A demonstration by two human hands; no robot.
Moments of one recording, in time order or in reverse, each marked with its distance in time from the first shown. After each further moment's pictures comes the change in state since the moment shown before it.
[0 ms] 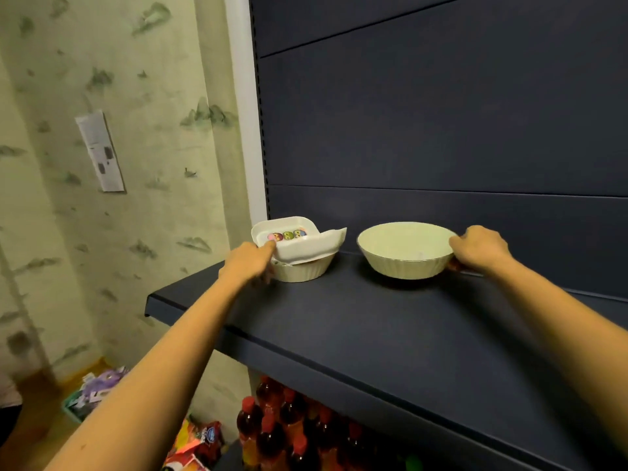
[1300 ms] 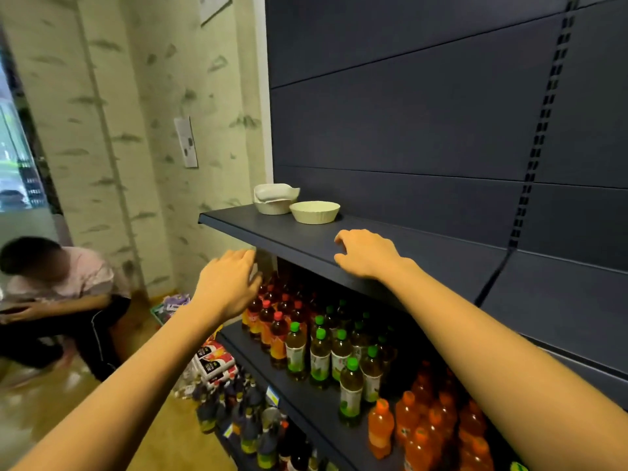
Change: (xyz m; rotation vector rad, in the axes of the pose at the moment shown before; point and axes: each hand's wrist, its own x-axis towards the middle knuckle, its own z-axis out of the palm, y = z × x) left_hand -0.502 0.126 0.083 0.841 0.286 0.204; right_hand -0.294 0.174 -0.207 -0.294 -0.320 -0.786
